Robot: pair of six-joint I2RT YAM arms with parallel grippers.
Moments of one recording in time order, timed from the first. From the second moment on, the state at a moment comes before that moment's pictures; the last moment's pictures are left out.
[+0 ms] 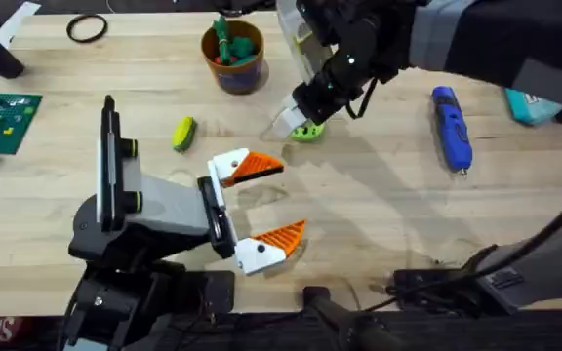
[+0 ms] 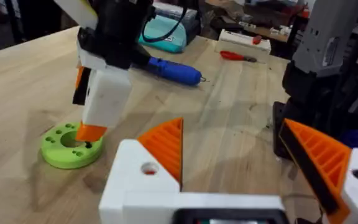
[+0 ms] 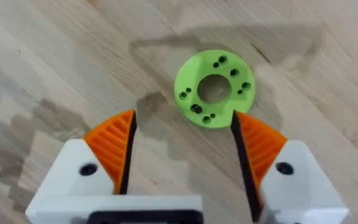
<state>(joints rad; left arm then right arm) -0.20 0.00 0.02 -0.11 1.03 -0.08 0.62 1.75 1.38 -0.84 -0.10 -0.06</state>
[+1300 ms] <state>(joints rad) -0.20 0.00 0.02 -0.11 1.03 -0.08 0.62 1.90 1.38 -0.81 -0.09 -0.06</state>
